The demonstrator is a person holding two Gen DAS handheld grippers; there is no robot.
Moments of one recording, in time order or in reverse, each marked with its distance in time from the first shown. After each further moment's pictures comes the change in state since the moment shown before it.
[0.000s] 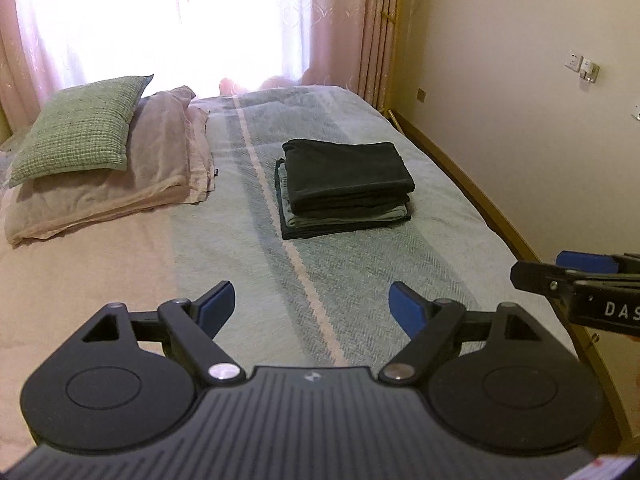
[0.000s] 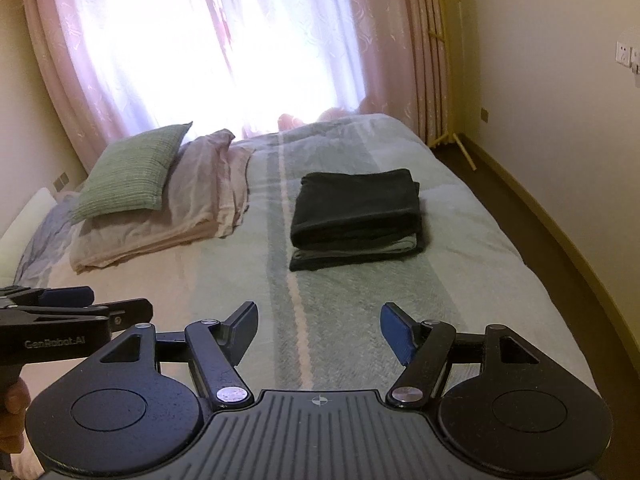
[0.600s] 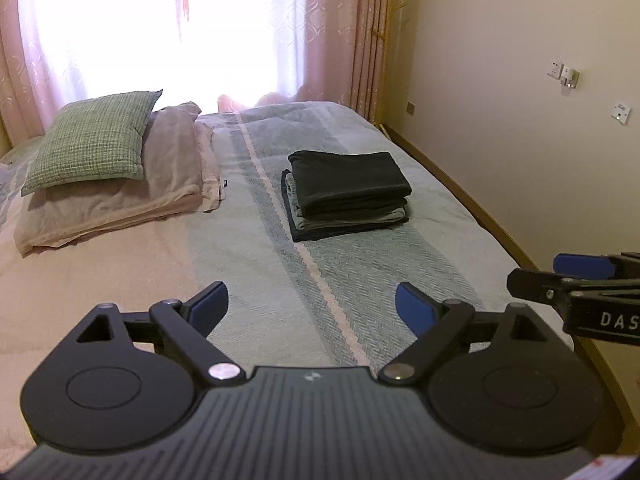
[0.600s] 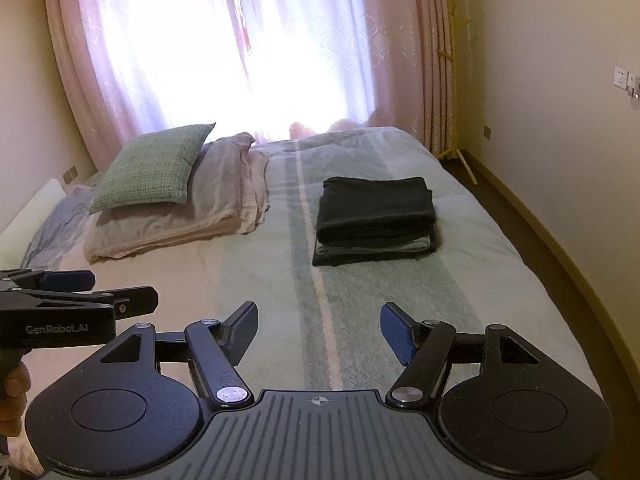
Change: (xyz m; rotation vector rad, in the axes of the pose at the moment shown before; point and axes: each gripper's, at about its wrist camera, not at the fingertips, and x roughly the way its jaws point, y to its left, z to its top) left arm -0.067 0.043 -0.031 0.026 -0.053 -0.036; right arm -0.046 0.069 -0.040 -0.036 -0.035 -0.021
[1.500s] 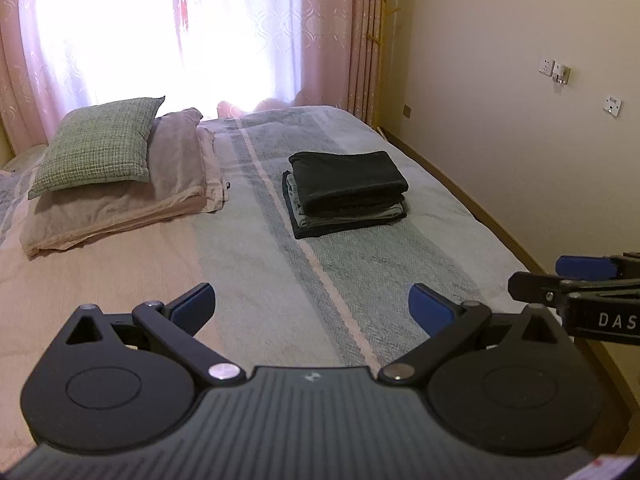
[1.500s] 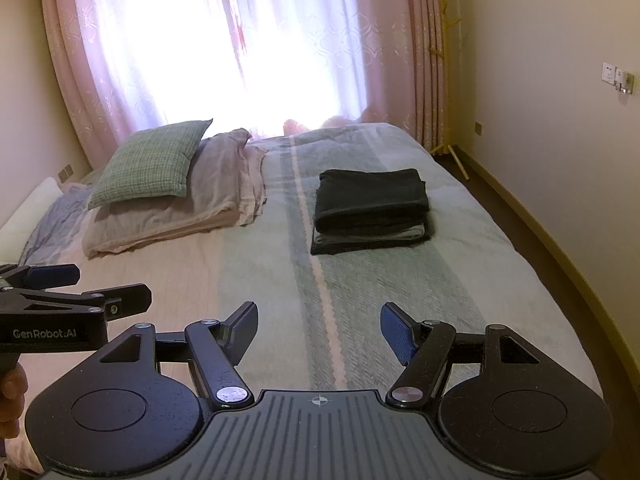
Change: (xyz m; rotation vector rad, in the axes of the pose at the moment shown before) left arm -0.030 0.002 -0.025 0.023 -0.018 0.001; right arm -0.024 0.014 -0.022 0.010 0.002 -0.026
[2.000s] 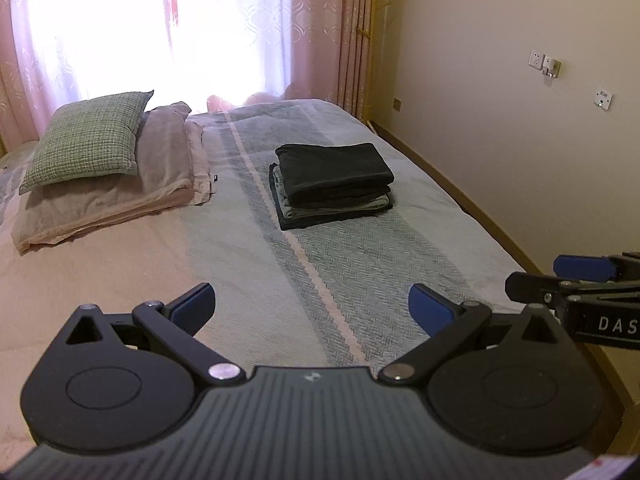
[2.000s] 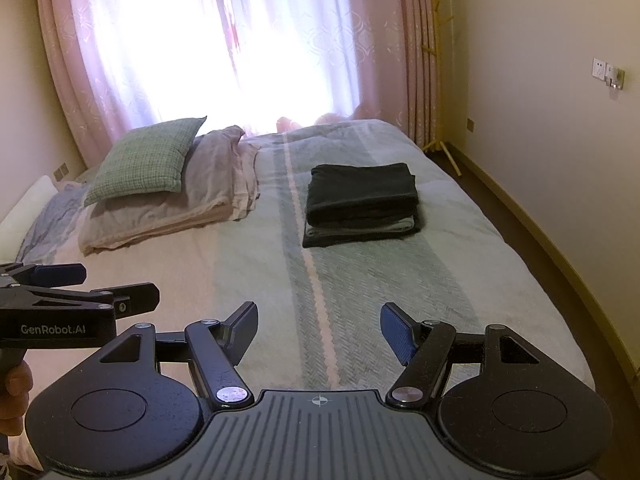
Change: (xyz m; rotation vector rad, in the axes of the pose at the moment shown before) left arm -0.002 -0.021 -0.008 0.005 0.014 -0.022; right arm -0.015 -0.010 -0.013 0.003 0.004 -0.012
